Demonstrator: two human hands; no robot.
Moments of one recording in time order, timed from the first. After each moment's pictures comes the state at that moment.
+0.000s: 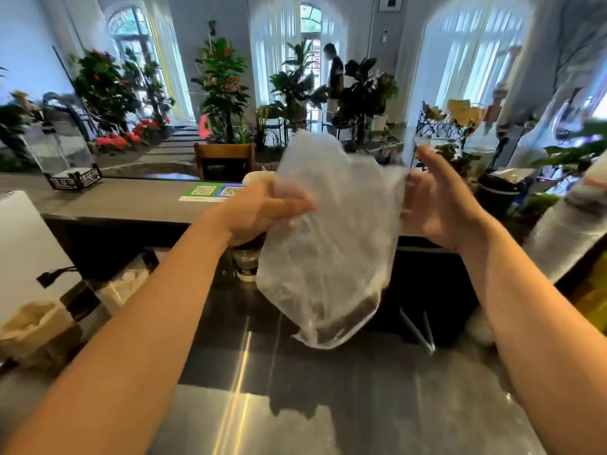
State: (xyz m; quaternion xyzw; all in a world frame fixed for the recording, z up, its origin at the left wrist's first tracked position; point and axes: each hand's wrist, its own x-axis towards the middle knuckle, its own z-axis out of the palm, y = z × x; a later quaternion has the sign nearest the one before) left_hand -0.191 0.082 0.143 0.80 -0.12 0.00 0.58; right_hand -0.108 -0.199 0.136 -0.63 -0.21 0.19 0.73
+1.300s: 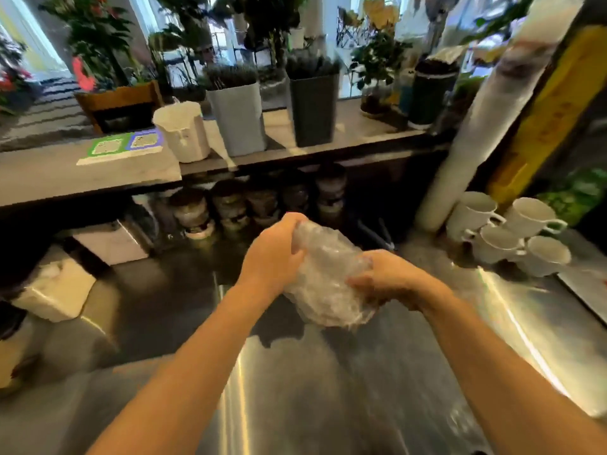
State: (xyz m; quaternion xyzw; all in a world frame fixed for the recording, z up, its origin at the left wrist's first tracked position) left_hand -0.217 0.015 -0.037 0.94 -0.13 0.08 0.31; right_hand -0.238 -0.200 -0.051 -0.83 0.02 0.25 0.50
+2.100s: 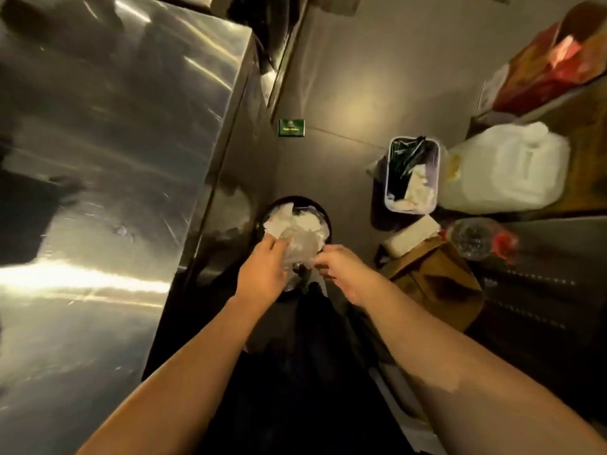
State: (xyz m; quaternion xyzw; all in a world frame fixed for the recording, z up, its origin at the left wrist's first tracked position) left_hand -0.503 -0.371 -0.414 0.78 -0.52 -0.36 0.03; right_hand -0.646 -0.465 -0.376 -0.30 0.62 0.11 0.71
